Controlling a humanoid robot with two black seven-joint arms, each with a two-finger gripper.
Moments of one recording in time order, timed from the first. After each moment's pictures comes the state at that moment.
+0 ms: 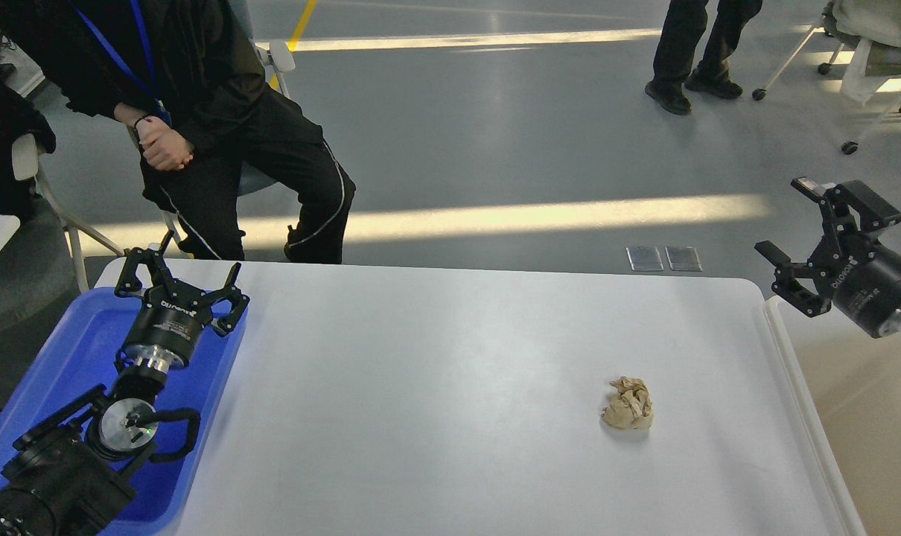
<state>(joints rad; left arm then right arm) -0.49 0.34 -0.88 -0.55 -0.06 -0.62 -0.51 0.59 -0.96 0.56 1.24 -0.40 0.24 0.40</state>
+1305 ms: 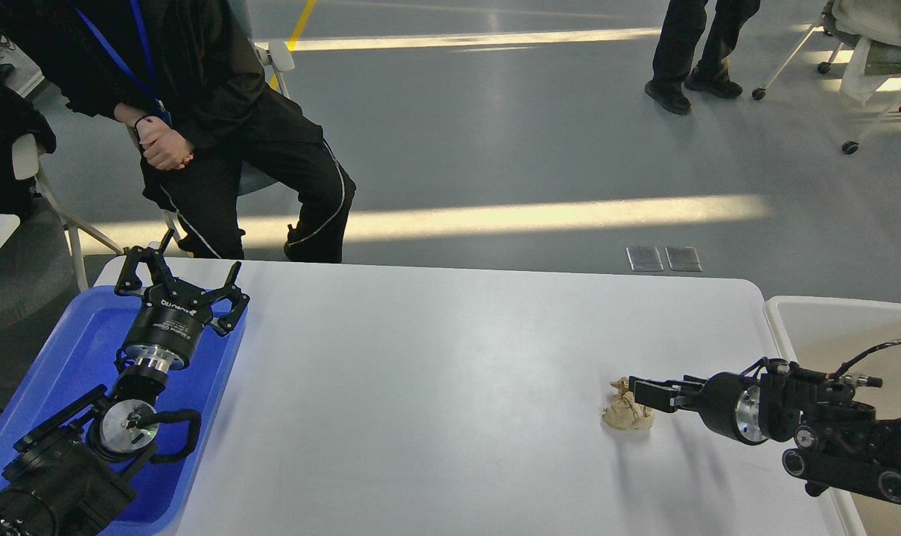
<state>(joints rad) -0.49 0.34 -0.88 -0.55 -0.06 -0.62 -0.51 0.95 -0.64 -0.34 1.16 -1.16 -0.26 0.07</state>
